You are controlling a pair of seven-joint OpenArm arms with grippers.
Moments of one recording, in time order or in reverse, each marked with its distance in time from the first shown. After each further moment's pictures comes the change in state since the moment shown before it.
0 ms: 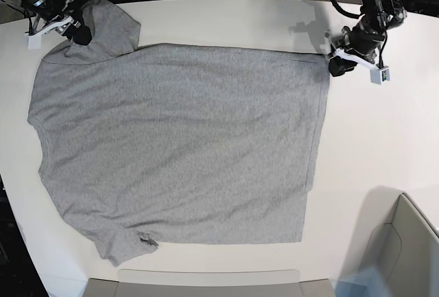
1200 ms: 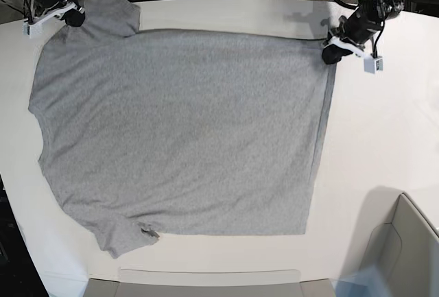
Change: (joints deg) left arm 4.3 -0.1 -0.5 -1.8 -5.6 -3.8 1.5; right arm -5.3 -3.4 4.1 12.2 -8.5 -1.4 -3.3
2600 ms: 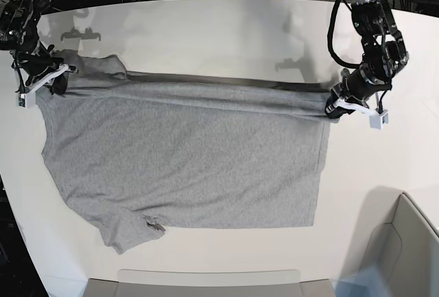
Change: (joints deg) left arm -22.3 -0.1 1.5 -4.1 1.3 14.6 9.4; right arm 23.2 7.0 -8.8 -1.8 -20.4 0.0 -0.4
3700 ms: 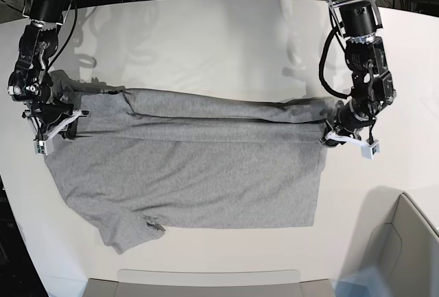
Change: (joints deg) left arm -13.5 -0.3 6.2 -16.3 9.5 0.0 -11.0; right arm 17.8 4.1 -15.0 -19.9 -11.1 0.0 14.6
